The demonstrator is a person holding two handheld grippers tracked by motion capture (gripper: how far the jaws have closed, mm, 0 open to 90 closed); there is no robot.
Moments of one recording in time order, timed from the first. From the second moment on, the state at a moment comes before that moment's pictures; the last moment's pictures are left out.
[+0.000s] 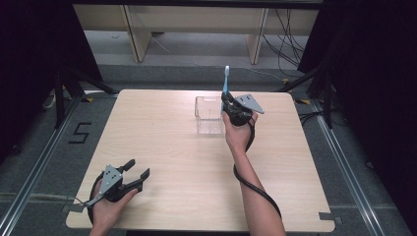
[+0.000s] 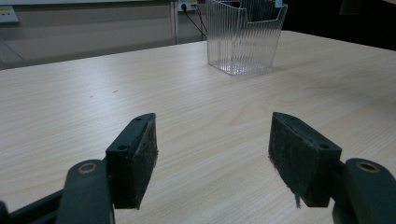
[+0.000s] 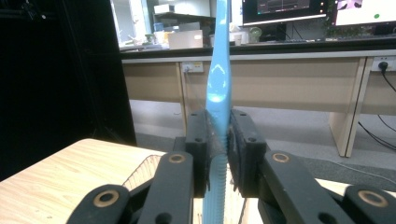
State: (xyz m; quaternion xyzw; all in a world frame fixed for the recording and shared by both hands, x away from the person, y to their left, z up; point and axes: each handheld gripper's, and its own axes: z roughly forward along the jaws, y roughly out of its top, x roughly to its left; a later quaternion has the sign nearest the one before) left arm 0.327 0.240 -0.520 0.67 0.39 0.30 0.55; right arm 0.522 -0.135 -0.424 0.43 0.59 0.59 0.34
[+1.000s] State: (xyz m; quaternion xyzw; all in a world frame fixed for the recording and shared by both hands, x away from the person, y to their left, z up) left arm 0.328 0.240 -0.521 0.67 0.39 0.30 0.55; right arm 0.519 -0.135 -0.436 0.42 0.60 0.59 0.34
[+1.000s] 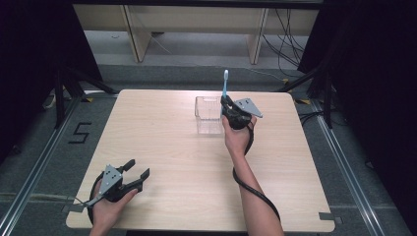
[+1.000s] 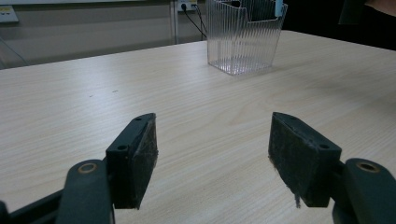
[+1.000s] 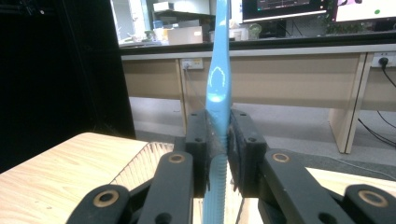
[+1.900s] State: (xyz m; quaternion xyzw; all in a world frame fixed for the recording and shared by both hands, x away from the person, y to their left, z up) left arm 0.329 0.240 -0.522 0.67 0.38 0.30 0.55; right arm 0.509 -0.137 -0.446 0.43 0.60 0.58 0.34
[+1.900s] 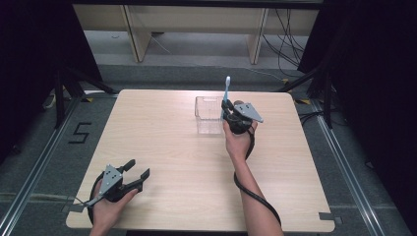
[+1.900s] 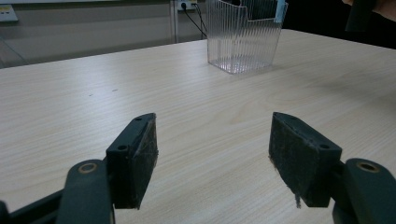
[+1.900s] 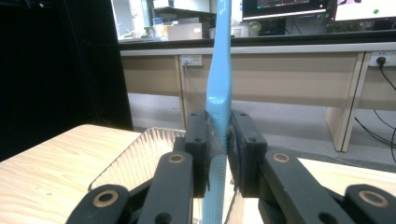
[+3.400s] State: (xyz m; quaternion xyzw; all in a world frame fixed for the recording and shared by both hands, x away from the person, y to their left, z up) left arm 0.328 0.237 -0.522 0.67 0.39 0.30 0.55; right arm 0.489 -0.155 -0.454 0.42 0.63 0.54 0.35
